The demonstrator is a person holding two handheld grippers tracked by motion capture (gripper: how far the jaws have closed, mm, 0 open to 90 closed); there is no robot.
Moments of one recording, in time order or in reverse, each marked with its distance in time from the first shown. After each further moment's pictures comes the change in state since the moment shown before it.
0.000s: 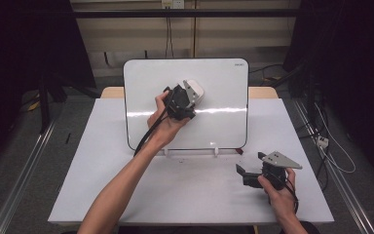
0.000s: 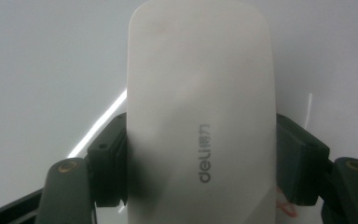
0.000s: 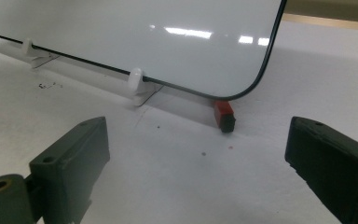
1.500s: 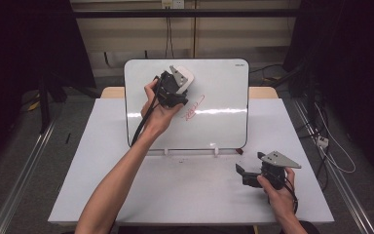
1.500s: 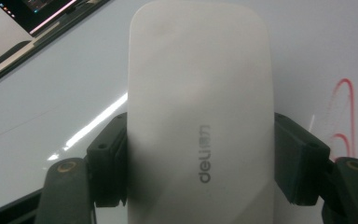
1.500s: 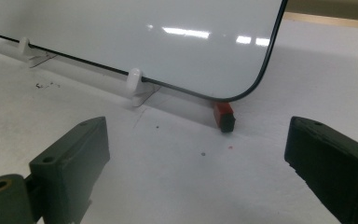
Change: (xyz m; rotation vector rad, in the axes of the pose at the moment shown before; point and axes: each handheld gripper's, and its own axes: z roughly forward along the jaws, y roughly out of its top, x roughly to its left) left arm 0.023 0.009 0.002 -0.023 0.033 -0.122; right arm 0.000 0.000 0.002 0.004 -0.008 -0.001
